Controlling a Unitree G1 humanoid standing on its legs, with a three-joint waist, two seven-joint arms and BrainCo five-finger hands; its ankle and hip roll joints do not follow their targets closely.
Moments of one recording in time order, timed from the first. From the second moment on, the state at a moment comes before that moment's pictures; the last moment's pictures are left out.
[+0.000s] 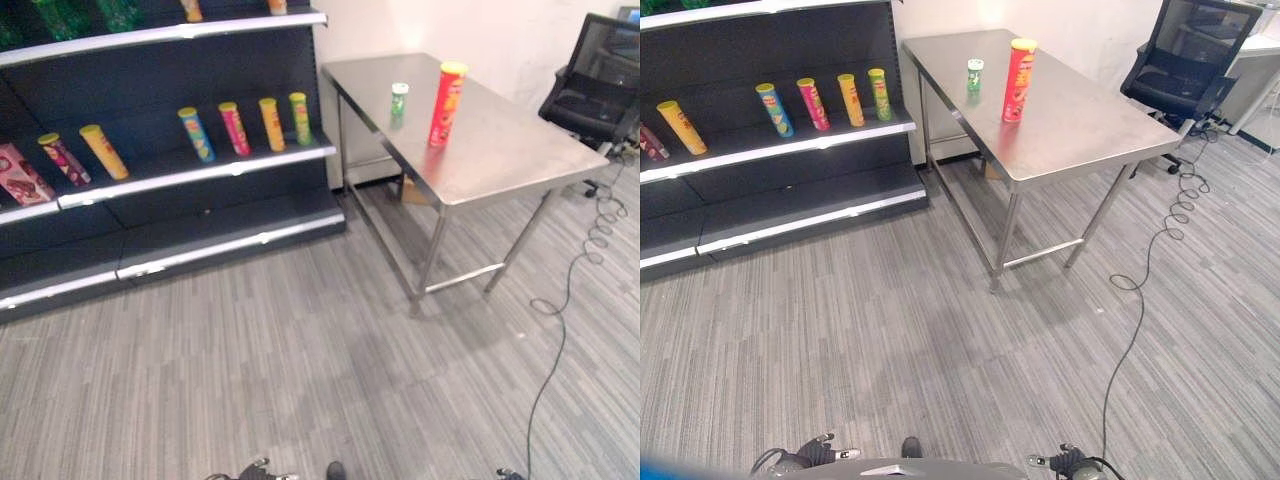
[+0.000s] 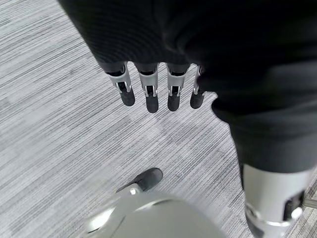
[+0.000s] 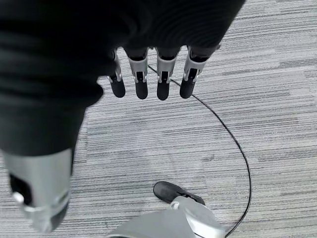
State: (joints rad) left arm -0.01 0.25 -0.27 1.23 0.01 -0.04 0.02; right arm -0.04 -0.27 0.25 1.27 0.02 0.02 -0.08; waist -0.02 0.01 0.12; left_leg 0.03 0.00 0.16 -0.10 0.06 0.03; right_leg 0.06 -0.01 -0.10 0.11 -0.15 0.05
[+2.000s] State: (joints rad) left arm -0.11 0.30 -0.24 1.28 -0.11 -0.04 0.03; right arm -0.05 -0.25 0.26 1.30 0.04 0.01 -0.08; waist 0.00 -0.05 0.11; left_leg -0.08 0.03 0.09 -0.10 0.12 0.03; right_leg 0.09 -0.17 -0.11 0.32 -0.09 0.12
